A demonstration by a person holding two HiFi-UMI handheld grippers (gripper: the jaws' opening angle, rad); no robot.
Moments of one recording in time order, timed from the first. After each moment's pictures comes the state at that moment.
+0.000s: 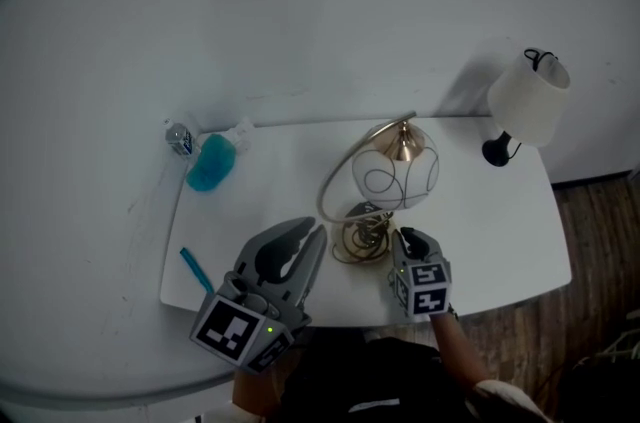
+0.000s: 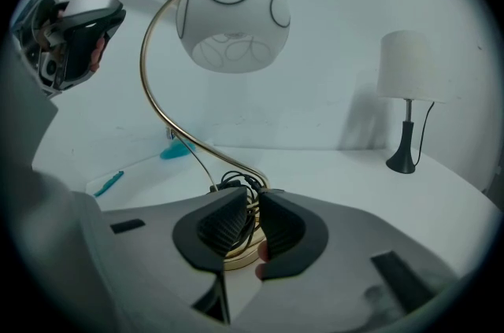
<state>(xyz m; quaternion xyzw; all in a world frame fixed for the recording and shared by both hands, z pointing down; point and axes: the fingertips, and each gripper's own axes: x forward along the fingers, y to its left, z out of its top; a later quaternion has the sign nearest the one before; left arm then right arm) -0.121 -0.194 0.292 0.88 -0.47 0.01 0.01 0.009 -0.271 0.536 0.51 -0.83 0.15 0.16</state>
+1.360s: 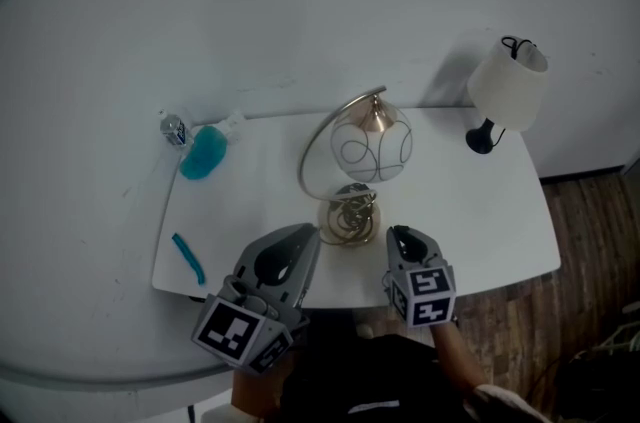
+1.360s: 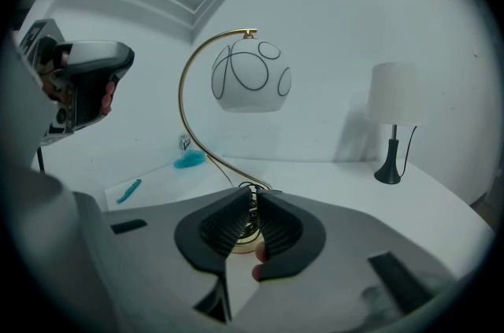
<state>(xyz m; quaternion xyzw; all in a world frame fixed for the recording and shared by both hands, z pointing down) -0.093 -0.148 0.306 0.88 -0.48 0.01 0.02 0.029 -0.213 0.480 0.50 -0.84 0.13 0.14</state>
